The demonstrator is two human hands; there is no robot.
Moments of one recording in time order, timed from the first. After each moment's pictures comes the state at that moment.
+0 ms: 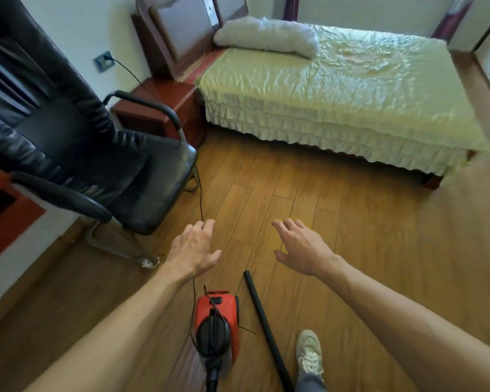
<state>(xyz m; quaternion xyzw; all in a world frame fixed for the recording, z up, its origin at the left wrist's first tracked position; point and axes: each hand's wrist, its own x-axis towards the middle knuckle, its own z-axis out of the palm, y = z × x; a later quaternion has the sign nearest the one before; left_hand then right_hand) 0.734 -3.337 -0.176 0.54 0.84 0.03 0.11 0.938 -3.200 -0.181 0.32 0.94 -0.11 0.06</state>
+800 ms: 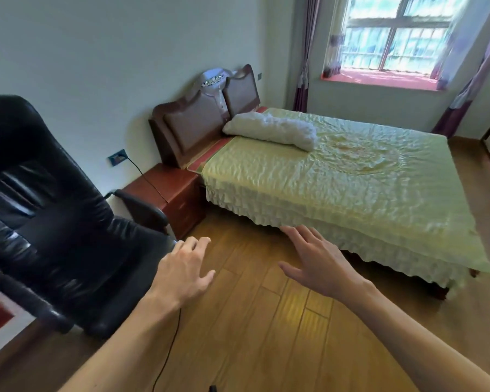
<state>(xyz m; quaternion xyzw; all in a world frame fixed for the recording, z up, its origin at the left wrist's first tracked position) 0.762 -3.062 0.056 0.51 0.86 0.10 -0.03 0.974 -2.882 0.072 0.24 0.96 -0.09 -0.10</state>
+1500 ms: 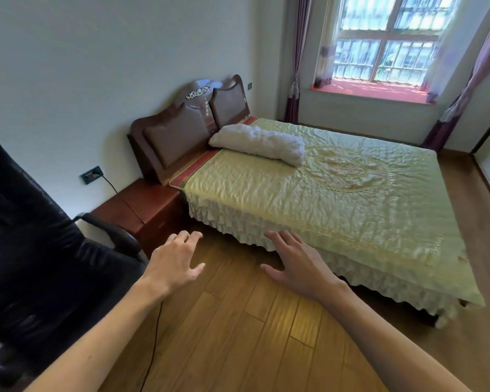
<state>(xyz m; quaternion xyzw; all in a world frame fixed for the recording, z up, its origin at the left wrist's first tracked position) 0.725 -2.899 0.086 0.52 0.85 0.07 -0.01 0.943 -2.731 0.083 0.23 0.96 -0.12 -0.10</state>
